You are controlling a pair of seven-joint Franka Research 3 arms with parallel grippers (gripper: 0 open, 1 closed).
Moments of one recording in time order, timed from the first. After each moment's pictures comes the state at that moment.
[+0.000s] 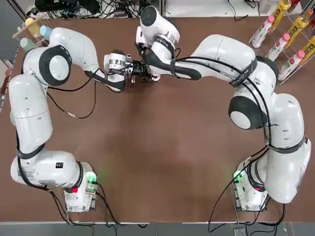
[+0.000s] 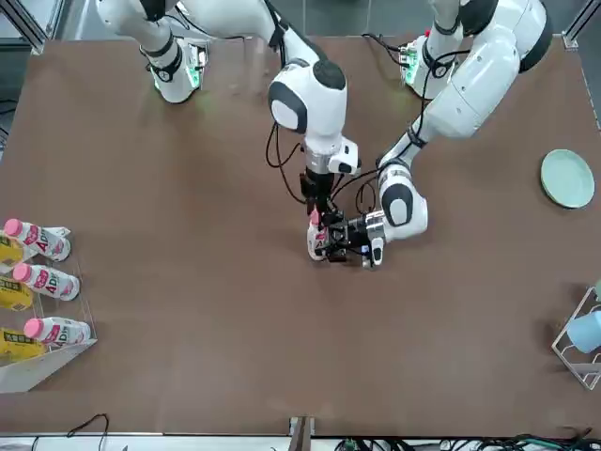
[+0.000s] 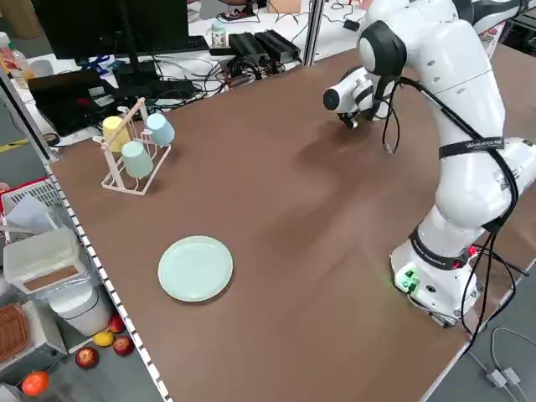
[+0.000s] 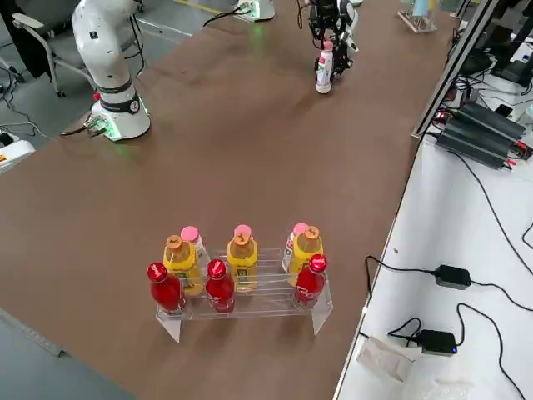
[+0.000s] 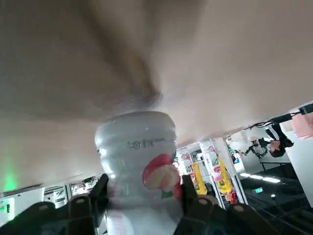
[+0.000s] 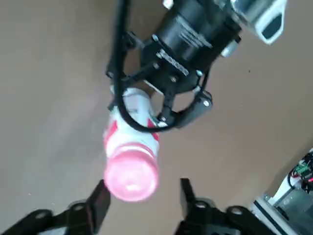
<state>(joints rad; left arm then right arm) -0.02 0.83 -0.54 -1.85 -1.63 2.46 -0.19 0.87 0.71 0.00 -1.22 -0.34 2.07 -1.16</state>
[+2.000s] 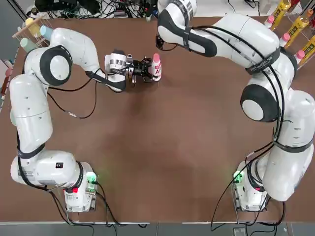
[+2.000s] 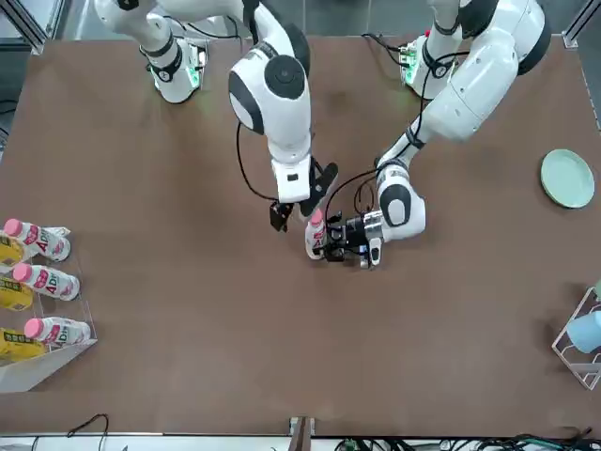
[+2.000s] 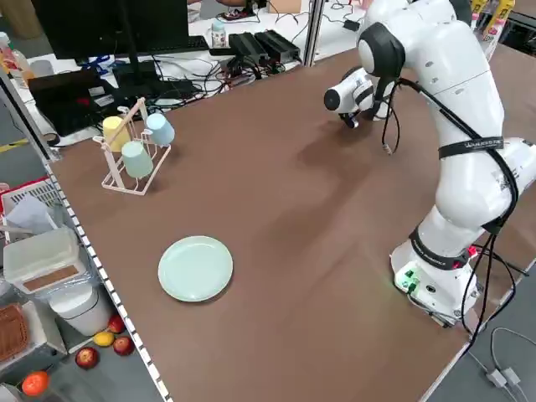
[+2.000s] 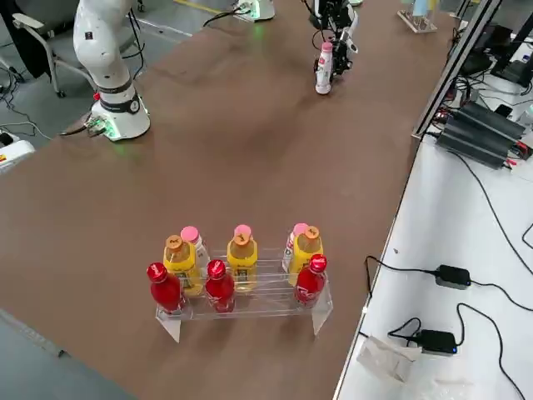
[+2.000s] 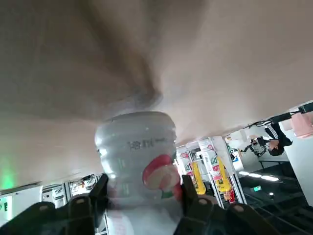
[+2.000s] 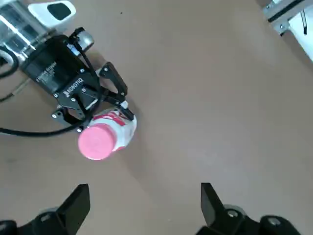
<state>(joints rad) -0.02 0.84 -0.55 -1.83 -1.63 2.46 -0.20 0.76 0.59 0.02 -1.19 -0.08 1.90 -0.01</state>
